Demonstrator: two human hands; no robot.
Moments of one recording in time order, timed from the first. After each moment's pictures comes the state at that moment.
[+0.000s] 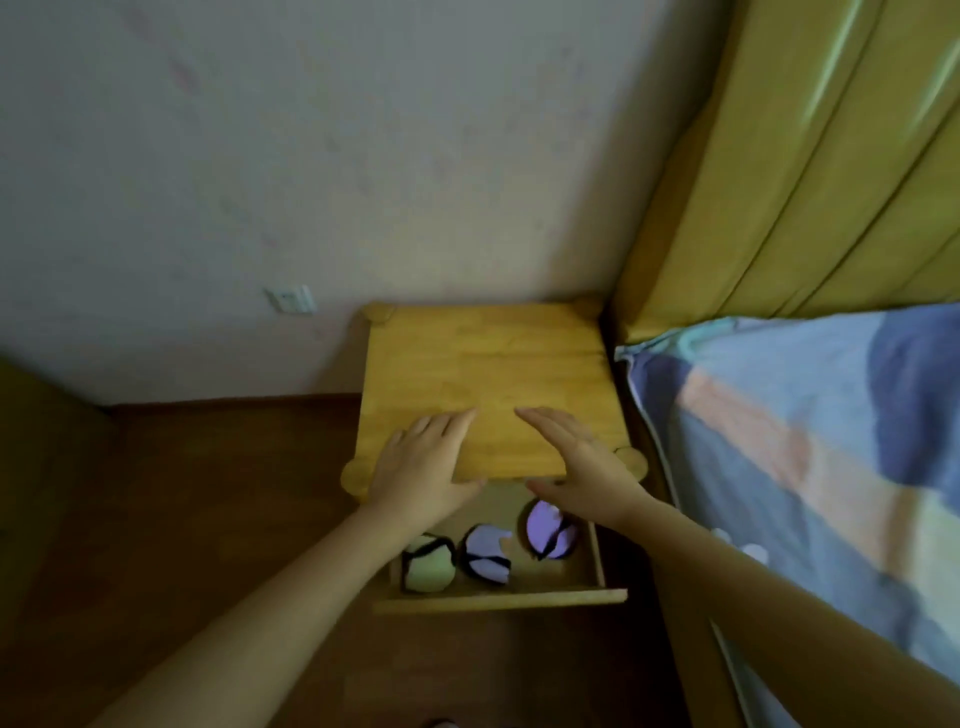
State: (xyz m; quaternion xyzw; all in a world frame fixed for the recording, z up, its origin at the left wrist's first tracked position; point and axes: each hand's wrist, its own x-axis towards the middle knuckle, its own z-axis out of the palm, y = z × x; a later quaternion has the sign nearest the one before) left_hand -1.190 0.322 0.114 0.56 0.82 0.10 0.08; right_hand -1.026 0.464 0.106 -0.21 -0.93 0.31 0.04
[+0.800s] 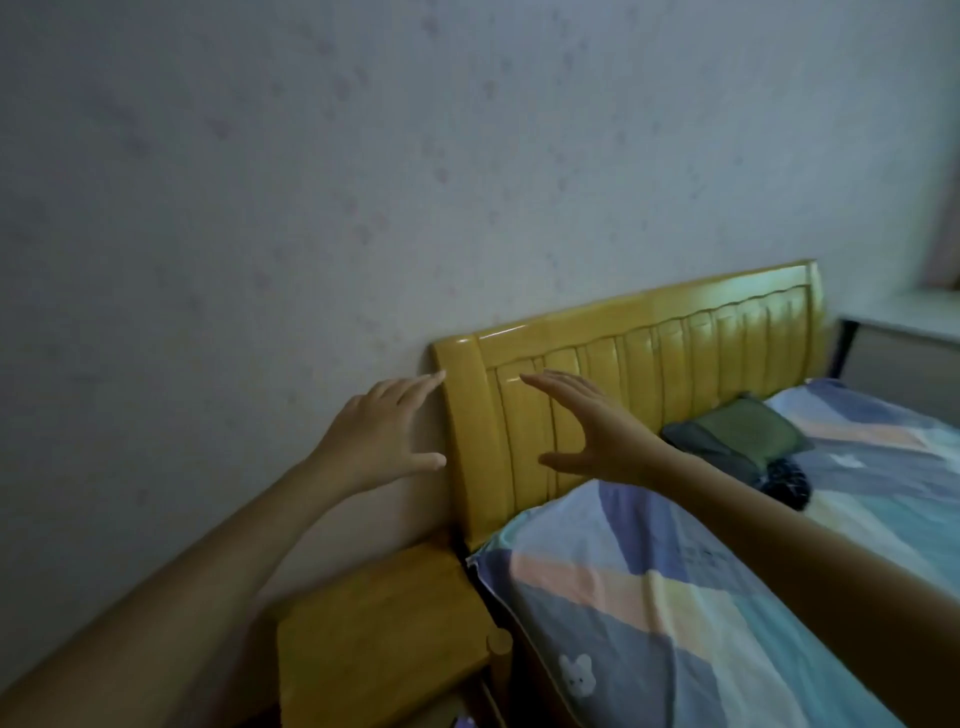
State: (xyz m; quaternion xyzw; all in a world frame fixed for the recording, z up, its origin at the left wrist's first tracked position) left_hand -1.089 0.323 0.562 0.74 0.64 0.14 -0.12; right_hand -0.811 0.404 0.549 -0.28 -0.92 0.06 0.28
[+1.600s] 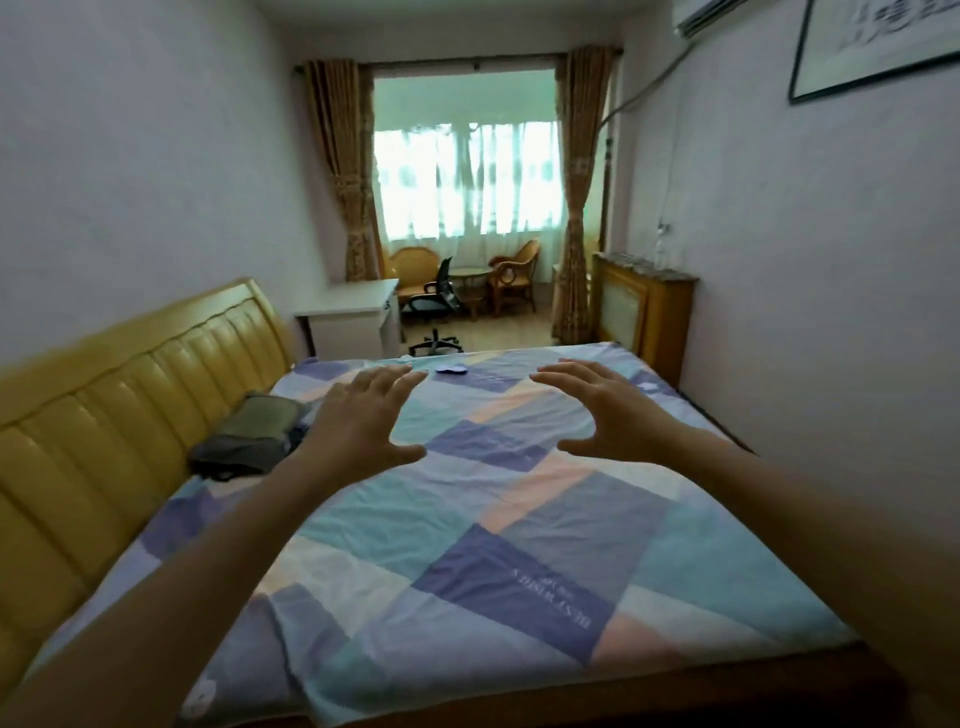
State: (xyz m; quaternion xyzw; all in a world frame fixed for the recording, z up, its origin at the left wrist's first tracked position) left_hand -0.703 0.092 0.584 0.96 0.15 0.20 -0.11; right_hand -0.487 -0.138 0.572 -0.75 -0.62 -0.16 0.17
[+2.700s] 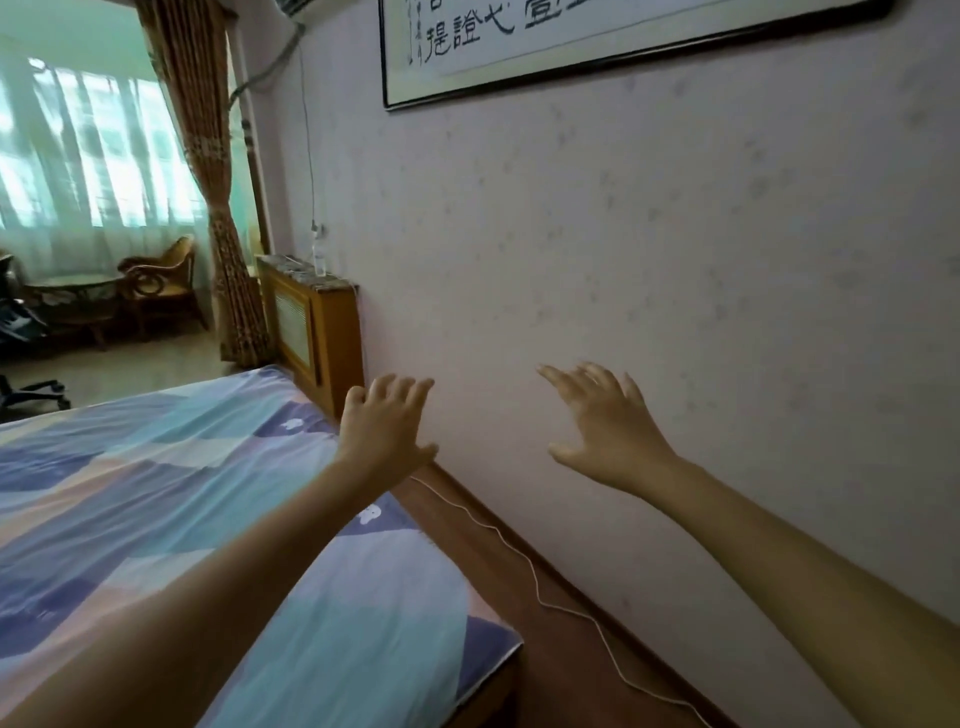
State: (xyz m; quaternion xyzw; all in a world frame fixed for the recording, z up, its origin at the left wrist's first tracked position) left_hand -0.058 -0.388 0.548 0.96 -0.06 0.25 -0.06; right_hand -0.073 -0.643 0.579 -0.96 -0.20 -0.19 0.05
